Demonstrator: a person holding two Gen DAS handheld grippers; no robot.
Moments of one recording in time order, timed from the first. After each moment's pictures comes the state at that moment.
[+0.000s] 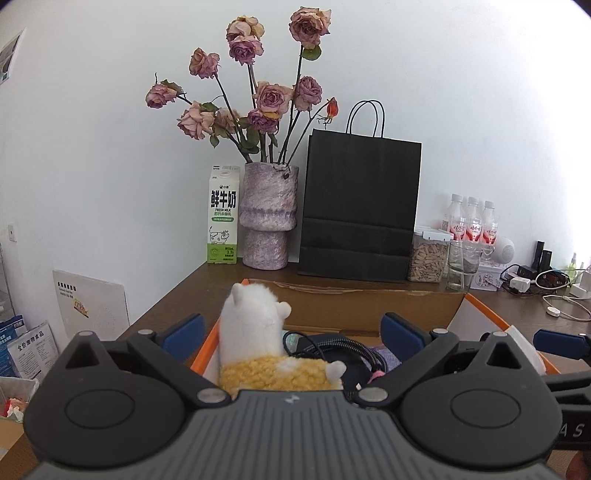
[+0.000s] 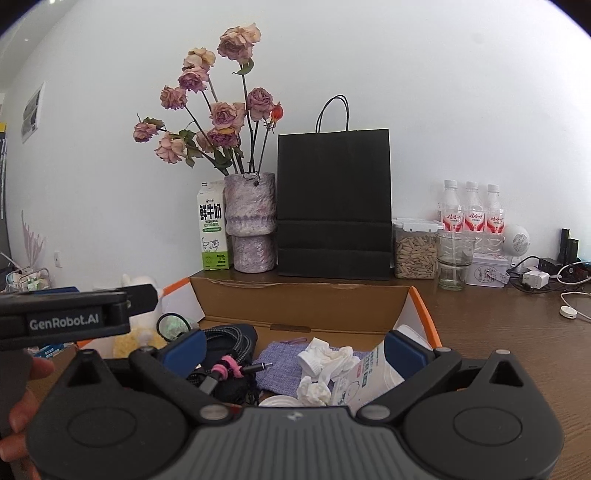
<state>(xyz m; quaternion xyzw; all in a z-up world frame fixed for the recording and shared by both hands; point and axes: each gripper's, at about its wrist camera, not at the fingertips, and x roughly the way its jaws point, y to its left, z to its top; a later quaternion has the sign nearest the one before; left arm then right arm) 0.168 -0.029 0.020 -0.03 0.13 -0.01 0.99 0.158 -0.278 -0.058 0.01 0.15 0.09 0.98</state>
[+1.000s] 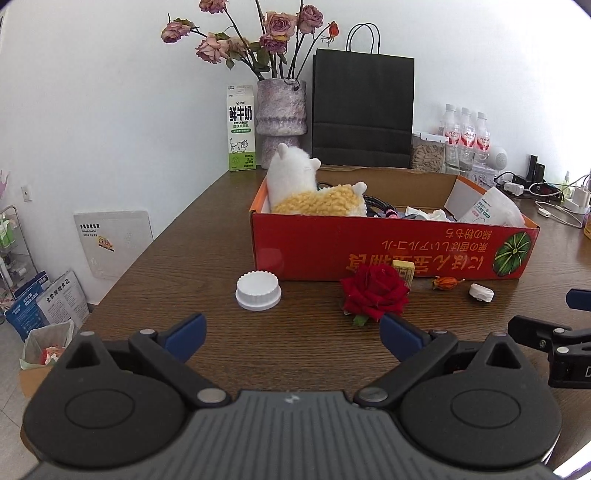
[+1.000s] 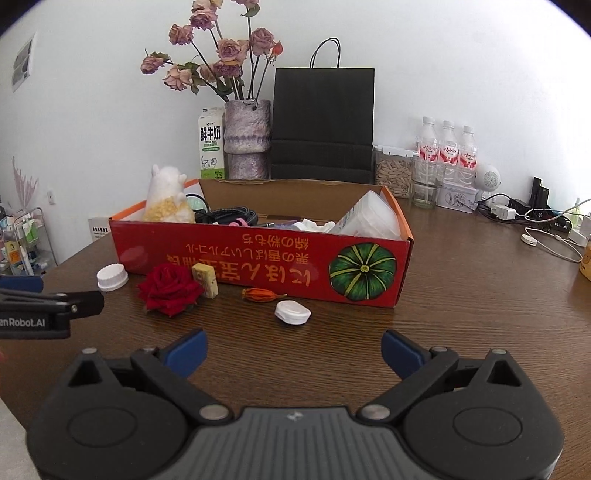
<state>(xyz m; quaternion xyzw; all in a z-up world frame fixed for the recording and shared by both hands) 0.069 0.000 -0.019 0.01 0.26 -0.01 0.97 0.054 -0.278 -0.093 -0.01 0.26 0.07 0.96</state>
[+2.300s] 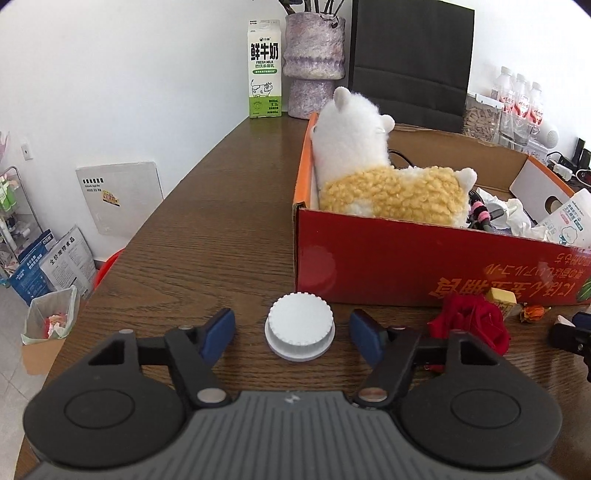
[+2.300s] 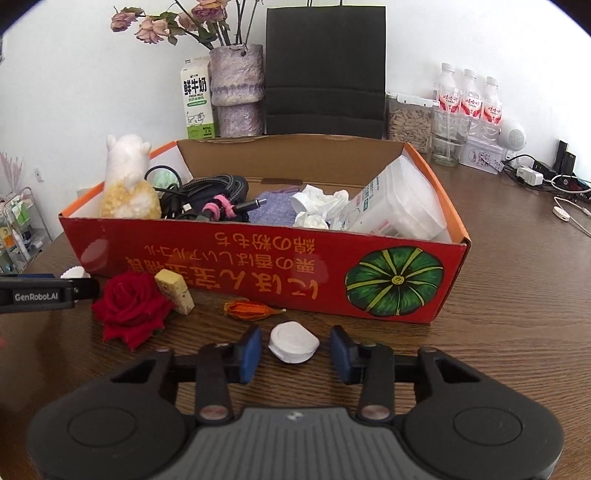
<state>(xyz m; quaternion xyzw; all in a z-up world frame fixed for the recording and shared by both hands) 0.175 0.028 -0.035 -0.01 0.35 0.02 0.94 0.145 -0.268 -0.104 0.00 0.35 0.07 0.93</state>
